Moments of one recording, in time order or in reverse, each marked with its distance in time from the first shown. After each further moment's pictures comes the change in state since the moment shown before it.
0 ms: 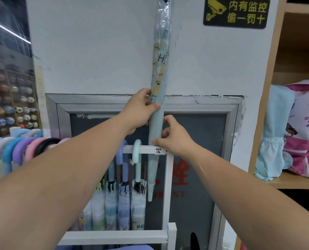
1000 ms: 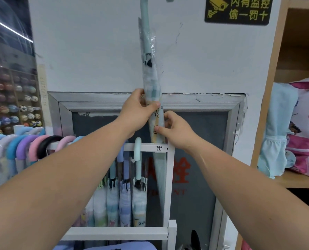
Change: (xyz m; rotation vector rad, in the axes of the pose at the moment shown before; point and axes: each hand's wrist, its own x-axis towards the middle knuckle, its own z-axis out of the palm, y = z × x) left_hand -0.012 -0.010 0.001 -0.006 0.170 0.031; right_hand 0.005 -0.010 -0.007 0.056 0.018 -0.038
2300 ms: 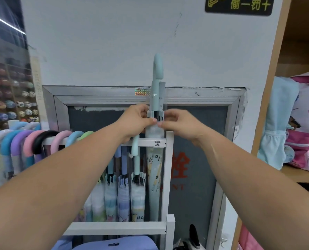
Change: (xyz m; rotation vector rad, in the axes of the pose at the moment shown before) left_hand -0.010 -0.035 0.001 0.042 -0.256 -0.151; right_hand 0.000 0.004 -0.023 0.183 -0.170 0.082
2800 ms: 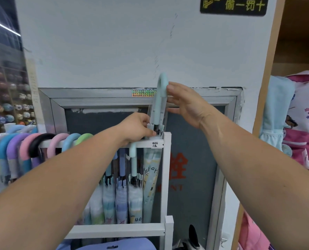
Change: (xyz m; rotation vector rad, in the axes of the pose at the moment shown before) left_hand -0.004 -0.002 0.004 0.192 -0.130 -0.098; right_hand 0.011 -0.044 -0.027 0.308 -0.002 -0.091
